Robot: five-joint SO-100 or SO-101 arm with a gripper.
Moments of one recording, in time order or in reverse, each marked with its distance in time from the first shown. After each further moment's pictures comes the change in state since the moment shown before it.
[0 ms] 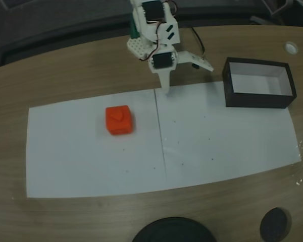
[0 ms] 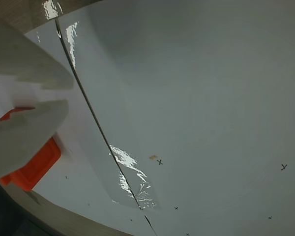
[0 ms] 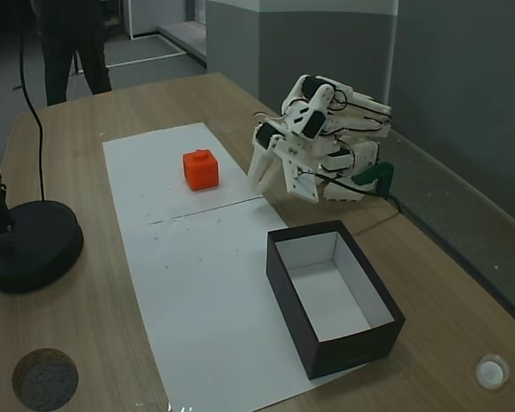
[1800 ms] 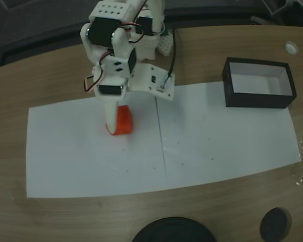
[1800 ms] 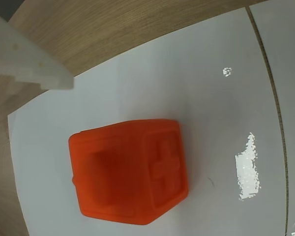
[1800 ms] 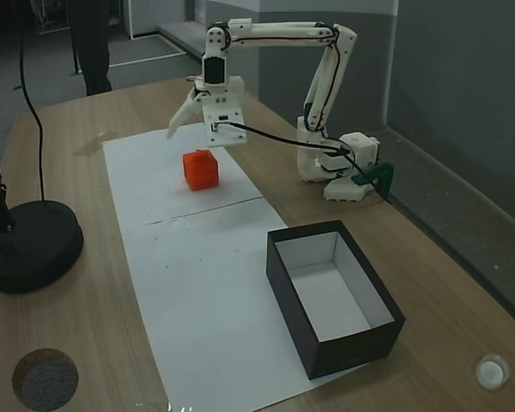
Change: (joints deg) arm 30.1 -93.2 -69.3 12.0 -17.4
